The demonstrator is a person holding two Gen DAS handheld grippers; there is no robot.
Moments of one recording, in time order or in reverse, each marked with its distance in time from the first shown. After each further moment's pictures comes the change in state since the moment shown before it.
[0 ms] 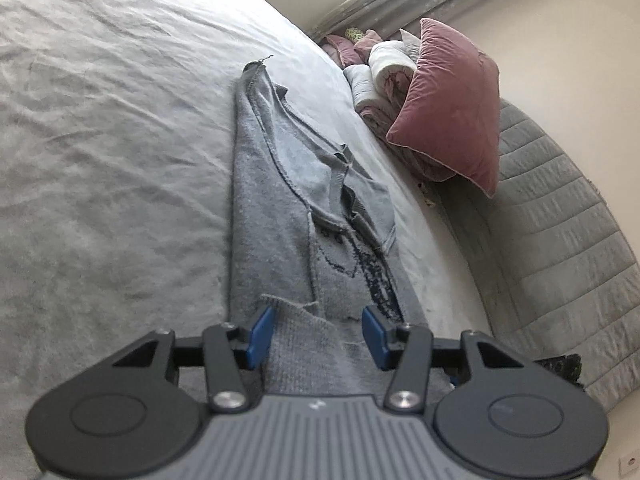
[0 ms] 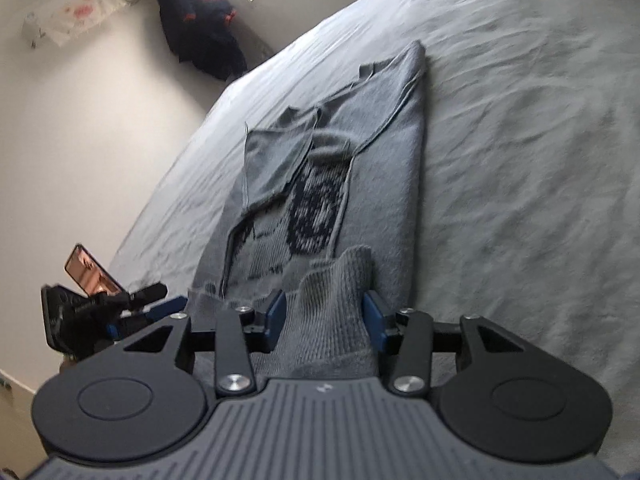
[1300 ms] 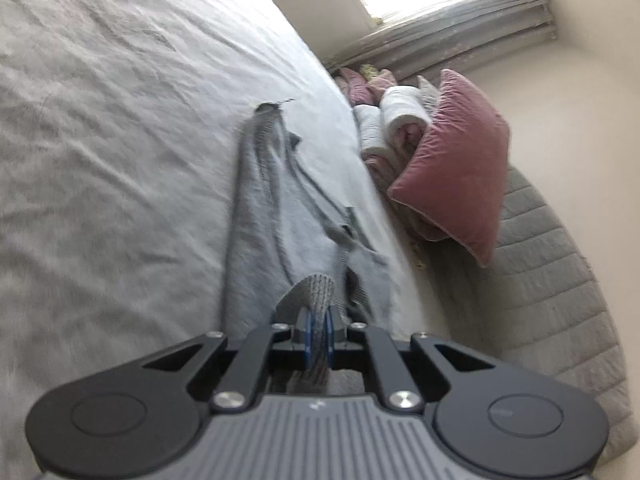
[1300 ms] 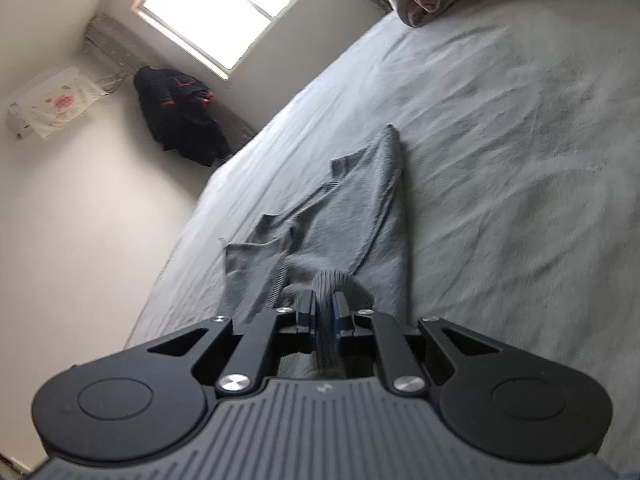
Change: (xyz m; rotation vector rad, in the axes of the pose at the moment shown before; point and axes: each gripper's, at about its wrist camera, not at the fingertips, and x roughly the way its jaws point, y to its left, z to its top) left arm 0.058 0.026 0.064 -0.154 -0.090 -0.060; right arm 0.011 -0.035 0.079 0.152 -0.231 0.006
